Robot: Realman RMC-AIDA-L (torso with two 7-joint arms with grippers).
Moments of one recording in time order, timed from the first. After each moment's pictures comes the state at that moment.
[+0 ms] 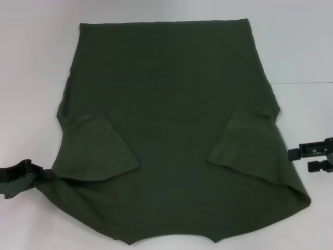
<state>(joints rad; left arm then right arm) -0.60 -1.97 0.21 0.57 2.56 1.38 -2.40 0.68 1.80 -0.63 -0.52 -2.34 -1.50 2.45</state>
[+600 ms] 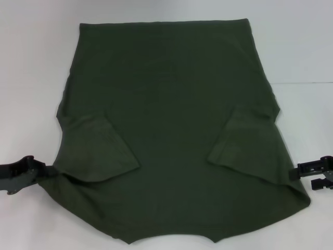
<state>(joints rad) -0.61 -1.97 0.21 0.57 2.54 1.37 -2.39 0.70 1.81 -0.68 -0.47 -2.45 -1.42 2.48</state>
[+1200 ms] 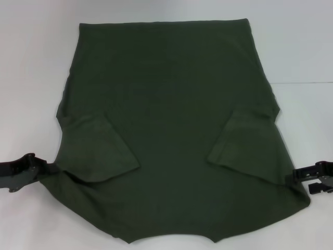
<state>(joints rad) -0.61 -1.97 0.21 0.56 2.53 1.37 -2.39 0.71 1.83 -0.72 -0.46 -2.45 -1.38 2.49</state>
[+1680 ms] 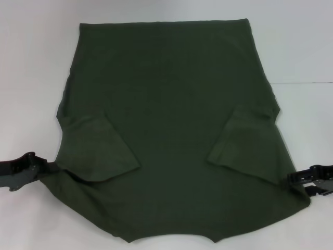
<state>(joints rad) -0.62 -1.97 0.20 0.56 2.53 1.37 -2.39 0.71 1.84 -0.74 -0.45 -2.45 -1.36 2.48</state>
